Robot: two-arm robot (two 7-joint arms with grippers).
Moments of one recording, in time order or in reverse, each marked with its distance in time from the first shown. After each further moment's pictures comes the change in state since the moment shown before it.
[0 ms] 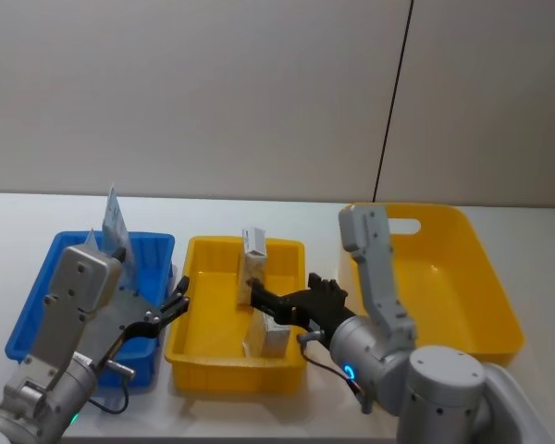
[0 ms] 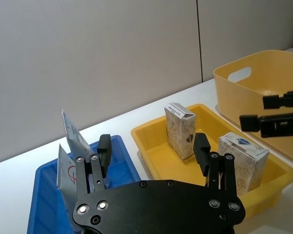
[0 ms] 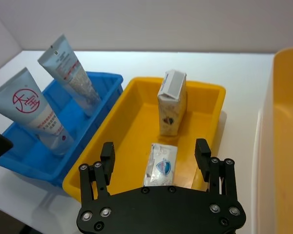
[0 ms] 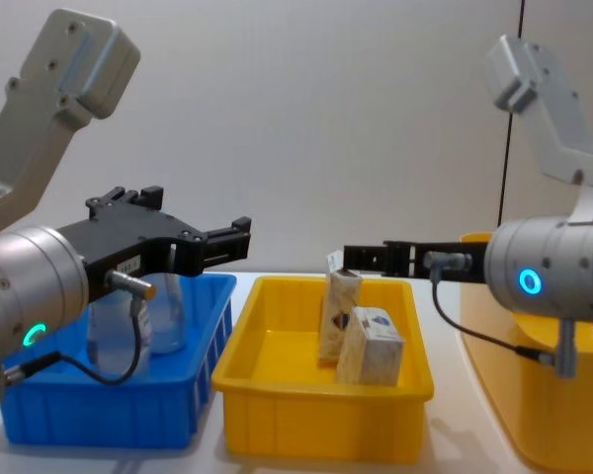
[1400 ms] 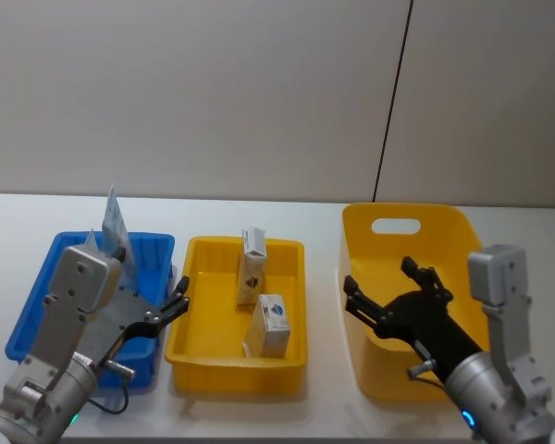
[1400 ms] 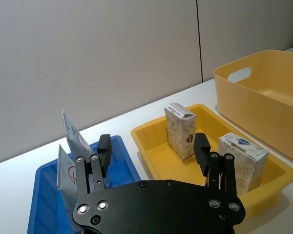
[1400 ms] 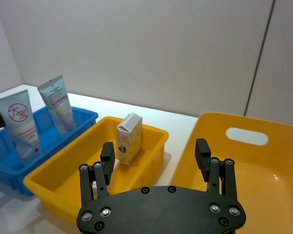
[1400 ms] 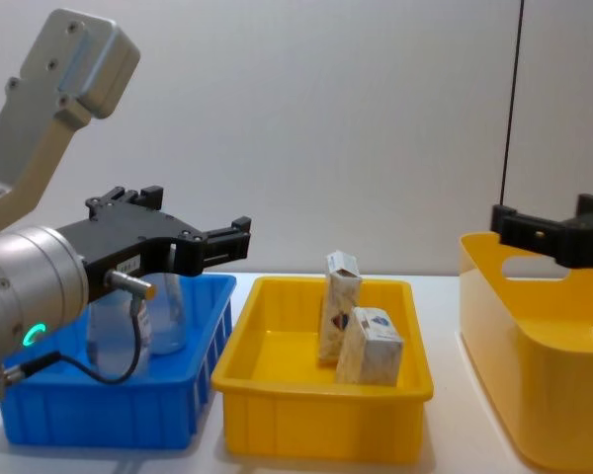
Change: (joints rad) left arm 0.000 0.000 0.000 0.000 0.000 0.000 0.000; right arm -0.211 0.268 0.084 -0.150 0.008 -0.432 0.133
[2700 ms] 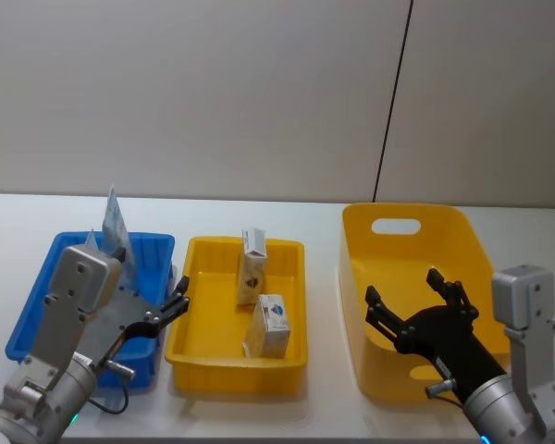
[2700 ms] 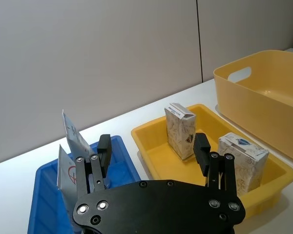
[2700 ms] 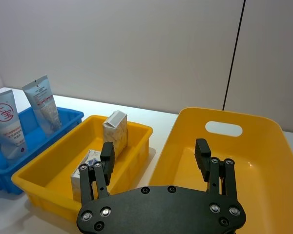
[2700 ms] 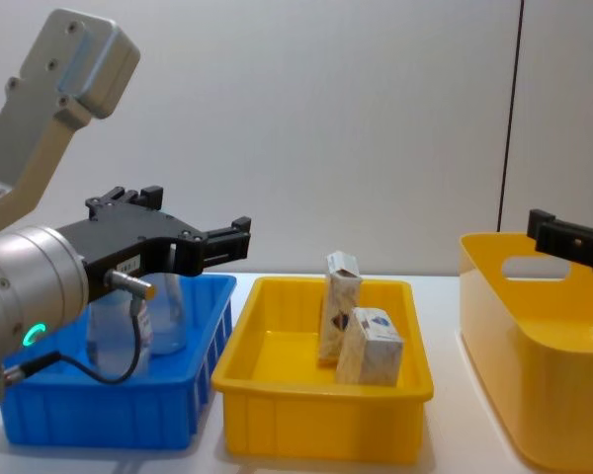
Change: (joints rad) left arm 0.000 0.000 0.000 0.000 0.000 0.000 0.000; right arm -0.099 0.012 0.022 -0.087 -0.023 -0.022 -0.087
